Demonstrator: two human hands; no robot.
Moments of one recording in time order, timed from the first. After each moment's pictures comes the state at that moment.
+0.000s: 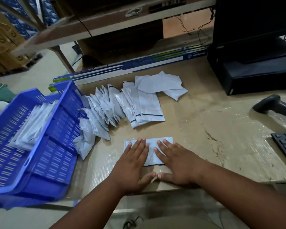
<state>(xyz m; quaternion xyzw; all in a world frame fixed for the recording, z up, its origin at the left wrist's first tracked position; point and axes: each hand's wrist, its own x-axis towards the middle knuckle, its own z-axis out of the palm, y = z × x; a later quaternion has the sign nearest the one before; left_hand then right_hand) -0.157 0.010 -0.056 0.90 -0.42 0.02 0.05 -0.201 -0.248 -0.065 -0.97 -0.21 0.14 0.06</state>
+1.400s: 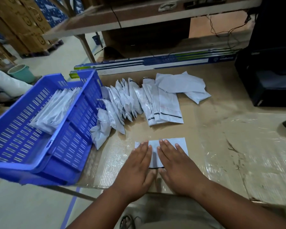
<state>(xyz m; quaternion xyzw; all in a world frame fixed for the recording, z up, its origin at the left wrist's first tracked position) -0.183 0.040 -0.064 0.94 -0.32 0.02 0.11 -0.196 -0.187 -0.079 -0.98 -0.21 -0.02 0.08</state>
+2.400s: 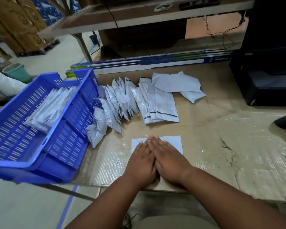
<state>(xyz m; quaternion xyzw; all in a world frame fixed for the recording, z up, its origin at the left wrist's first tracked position) -0.157 -0.004 -0.087 0.94 -0.32 -0.01 0.11 -0.170 -0.179 -0.065 -0.95 -0.21 0.08 0.19</state>
